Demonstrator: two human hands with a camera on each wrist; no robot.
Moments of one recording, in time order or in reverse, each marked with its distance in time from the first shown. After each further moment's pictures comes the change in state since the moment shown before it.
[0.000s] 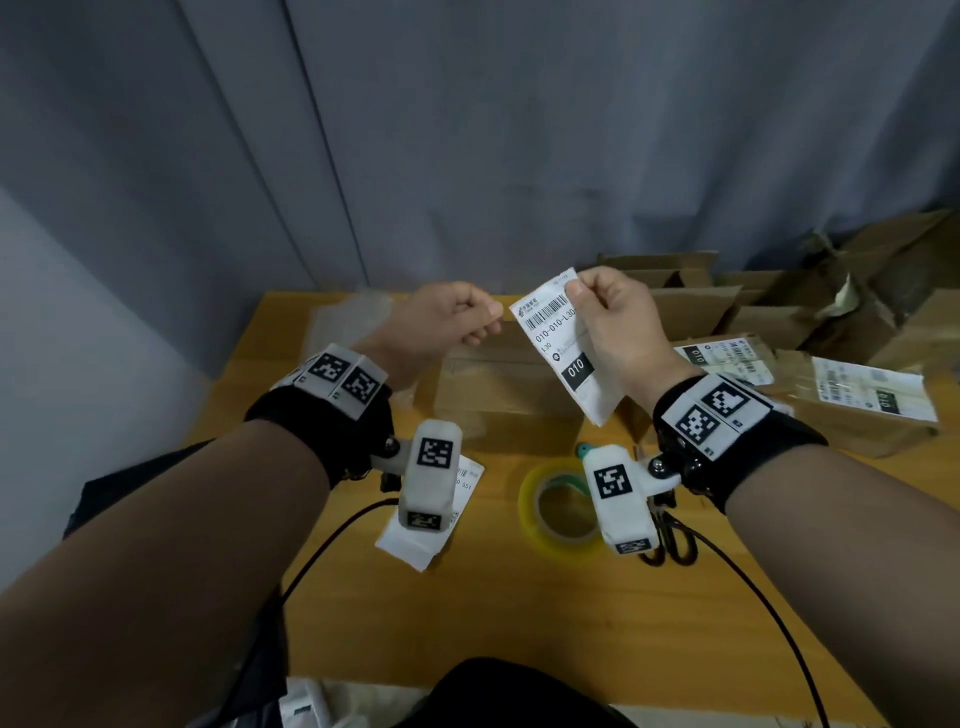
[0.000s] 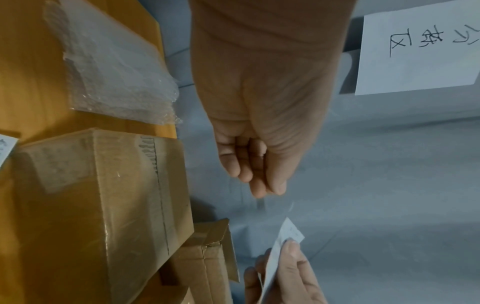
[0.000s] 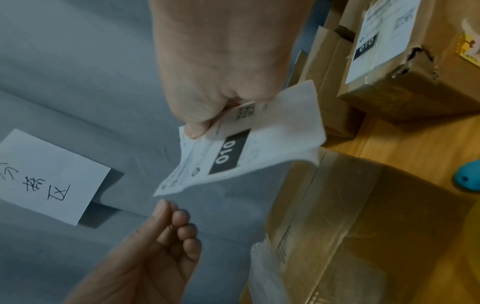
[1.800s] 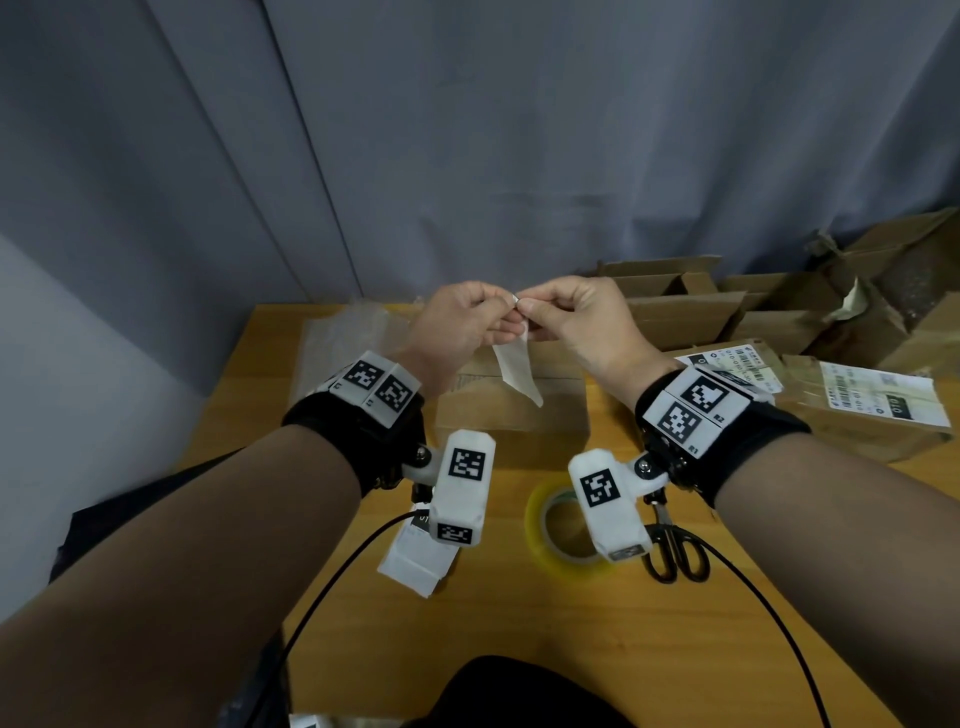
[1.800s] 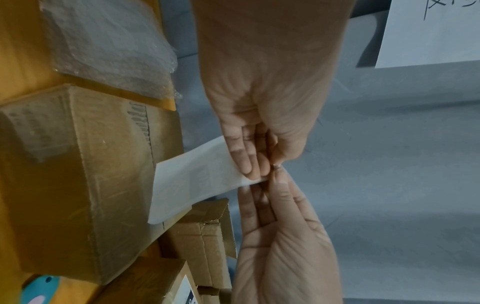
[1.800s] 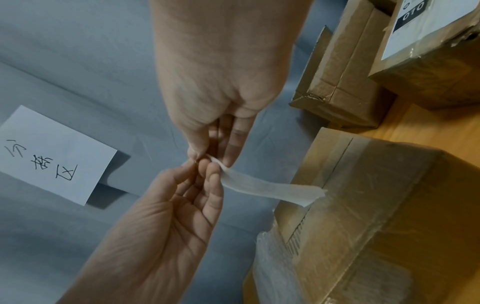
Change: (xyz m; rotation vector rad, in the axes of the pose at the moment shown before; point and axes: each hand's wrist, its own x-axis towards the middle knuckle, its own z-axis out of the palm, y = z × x) left_hand 0.031 0.006 0.018 -0.307 0.084 -0.072; right_hand 0.021 -0.003 0.022 0.135 -0.204 -0.083
